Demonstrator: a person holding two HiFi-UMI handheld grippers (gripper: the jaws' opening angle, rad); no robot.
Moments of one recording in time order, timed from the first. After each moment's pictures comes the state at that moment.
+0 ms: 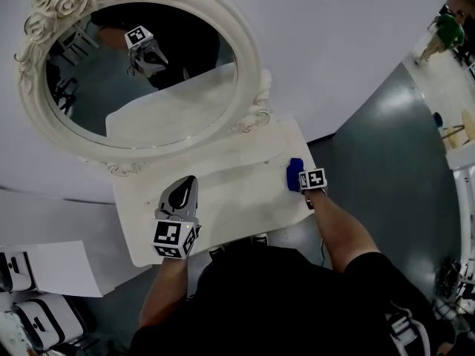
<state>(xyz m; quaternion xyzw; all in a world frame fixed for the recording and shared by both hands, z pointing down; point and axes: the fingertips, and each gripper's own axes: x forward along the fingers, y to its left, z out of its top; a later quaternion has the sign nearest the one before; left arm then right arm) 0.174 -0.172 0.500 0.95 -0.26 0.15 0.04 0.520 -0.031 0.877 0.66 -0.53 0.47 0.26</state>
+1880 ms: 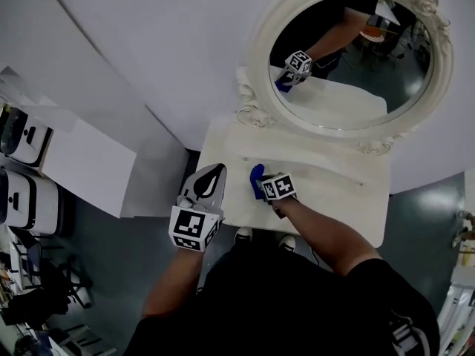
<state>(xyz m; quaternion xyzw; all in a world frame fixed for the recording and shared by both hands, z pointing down) -0.170 -0.162 0.455 0.88 -0.46 0.09 0.04 -0.080 -0.193 0.795 0.34 -0.81 0.36 0.31</state>
